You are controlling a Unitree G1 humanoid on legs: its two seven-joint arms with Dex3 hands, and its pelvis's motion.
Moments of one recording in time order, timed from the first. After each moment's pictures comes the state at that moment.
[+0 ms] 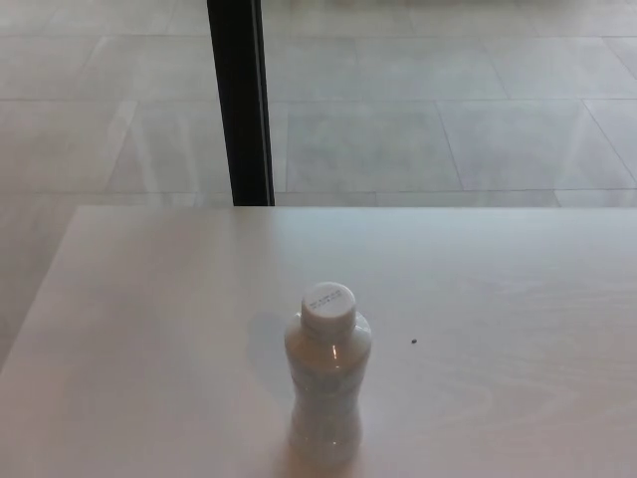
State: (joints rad) left_arm 0.40 0.38 0.65 1.12 -0.17 -0.06 -0.07; right_arm 0.18 -0.46 -0.55 1.06 0.08 -0.09 0.01
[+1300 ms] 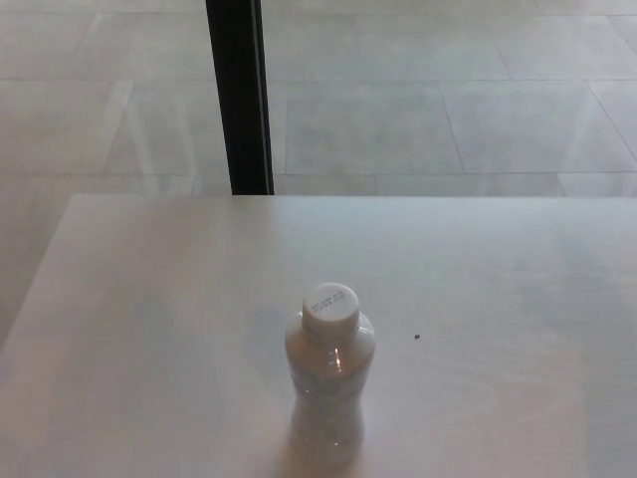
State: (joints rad) left_arm -0.01 0.38 0.39 -0.06 -0.39 0.08 -0.25; right_arm -0.25 -0.40 -0.31 0.04 0.28 0.05 0.14
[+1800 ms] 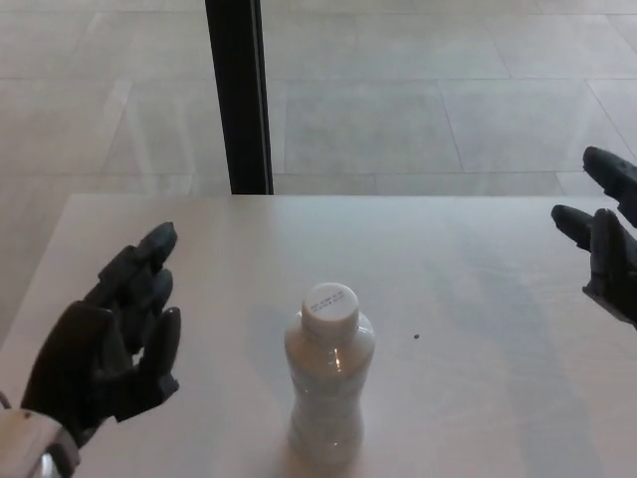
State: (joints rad) left_arm -0.04 0.36 0.04 -0.22 -0.32 0.25 -0.23; right_arm -0.27 -0.30 -0.17 -0.08 0.28 0.24 0.12
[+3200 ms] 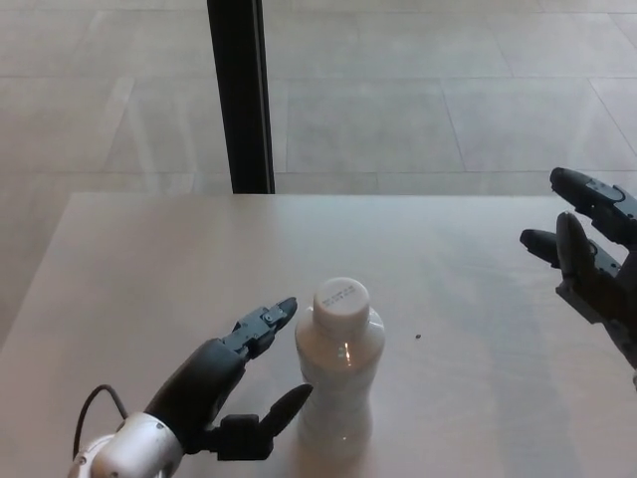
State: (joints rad) left_arm -0.13 0.38 -0.29 -0.11 0.01 0.32 -0.22; right_arm -0.28 -0.21 -0.16 -0.09 0.23 0.31 0.02
